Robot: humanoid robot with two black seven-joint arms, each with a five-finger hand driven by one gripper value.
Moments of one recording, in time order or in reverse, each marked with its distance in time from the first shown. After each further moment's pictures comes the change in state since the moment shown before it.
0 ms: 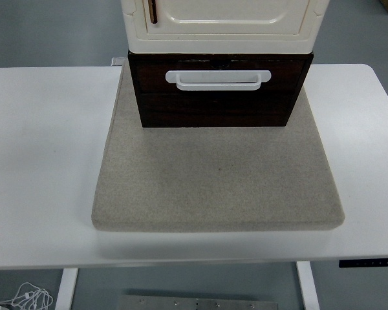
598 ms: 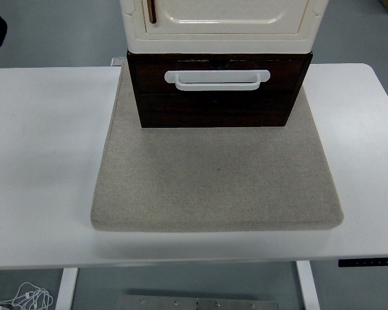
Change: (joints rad) left arm 0.288 -0.158 -0.178 0.358 -0.149 -0.001 -0.014; right arm 0.000 0.000 0.000 0.000 0.000 0.000 0.000
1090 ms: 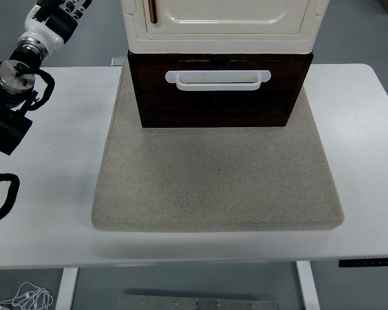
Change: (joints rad) left arm 0.171 -0.187 -0.001 0.098 -0.007 0.001 -0.010; right arm 0.000 0.000 0.000 0.000 0.000 0.000 0.000
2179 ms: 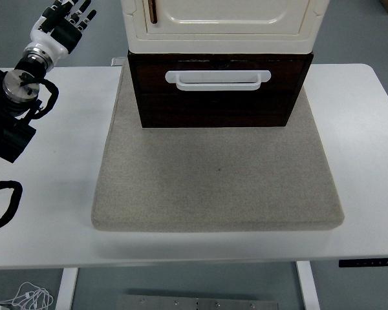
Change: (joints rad) left arm 0.040 -0.016 0.000 -0.003 0.001 -0.006 -0.001; right arm 0.000 0.000 0.000 0.000 0.000 0.000 0.000
